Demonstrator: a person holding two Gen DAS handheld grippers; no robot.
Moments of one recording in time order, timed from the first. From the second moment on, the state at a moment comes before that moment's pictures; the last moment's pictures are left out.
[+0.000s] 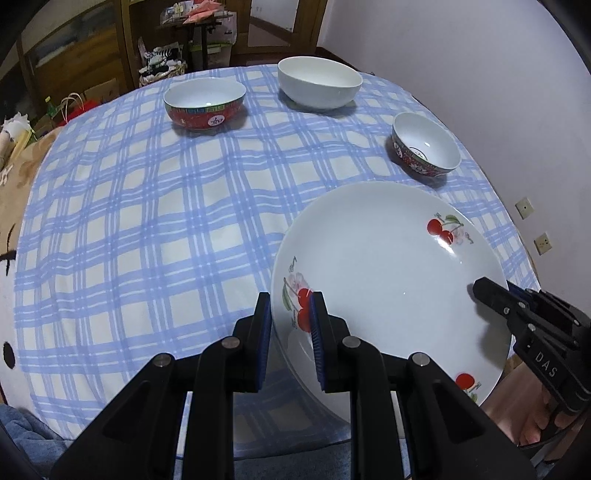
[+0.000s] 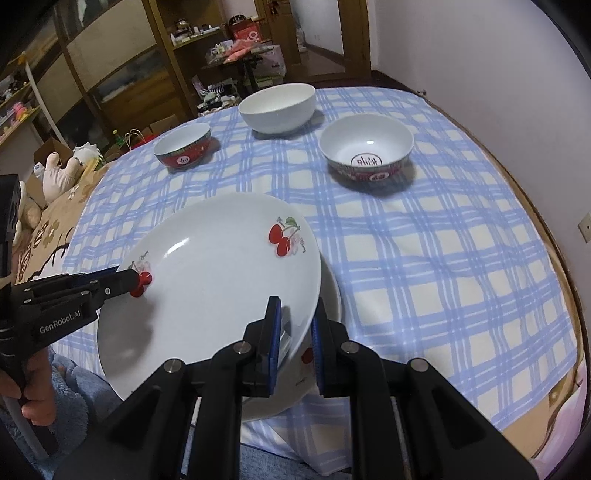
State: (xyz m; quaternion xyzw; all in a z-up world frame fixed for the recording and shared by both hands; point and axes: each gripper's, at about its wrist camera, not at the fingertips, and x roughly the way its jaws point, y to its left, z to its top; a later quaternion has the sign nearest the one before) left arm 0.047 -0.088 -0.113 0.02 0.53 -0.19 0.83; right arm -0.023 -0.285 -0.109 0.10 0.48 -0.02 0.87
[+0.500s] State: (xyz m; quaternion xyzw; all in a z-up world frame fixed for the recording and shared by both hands) left arm 0.053 -0.092 -0.128 0.03 0.55 -0.19 0.81; right arm -0.015 -0.289 -0.128 0.12 0.51 -0.02 0.85
